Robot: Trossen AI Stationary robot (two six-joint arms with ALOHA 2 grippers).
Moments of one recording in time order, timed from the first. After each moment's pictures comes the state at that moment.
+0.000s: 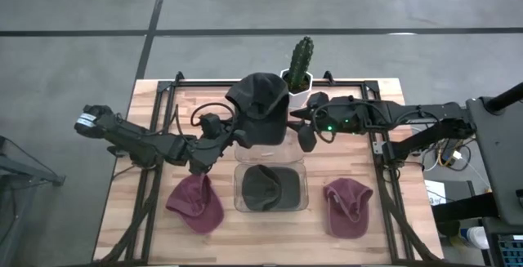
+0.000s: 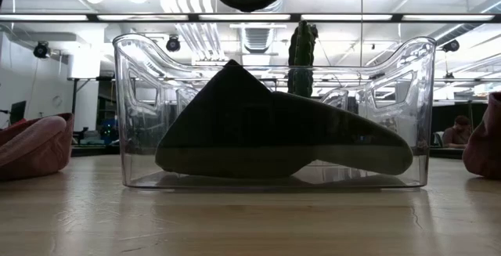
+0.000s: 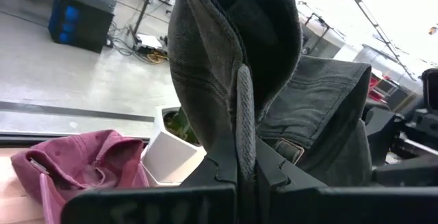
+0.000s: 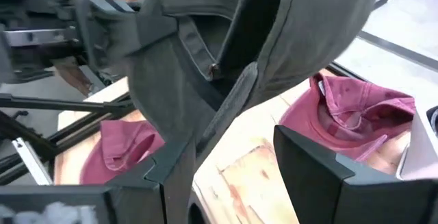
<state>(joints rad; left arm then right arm) -0.30 1.35 1.11 0.06 -1.24 -0.79 0.05 1.28 1.30 -0.48 0.32 0.52</state>
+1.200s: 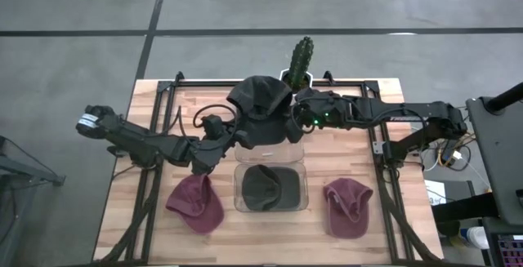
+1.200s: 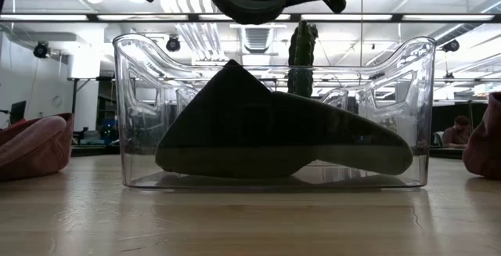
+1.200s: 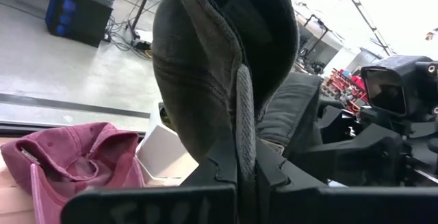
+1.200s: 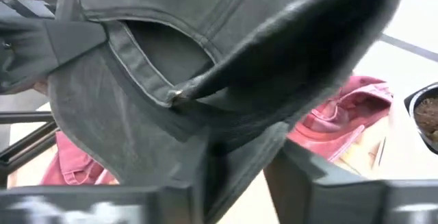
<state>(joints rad) -0.30 1.37 1.09 0.10 -1.23 -0.82 -0.05 1.37 1.30 -0.46 0.31 0.54</state>
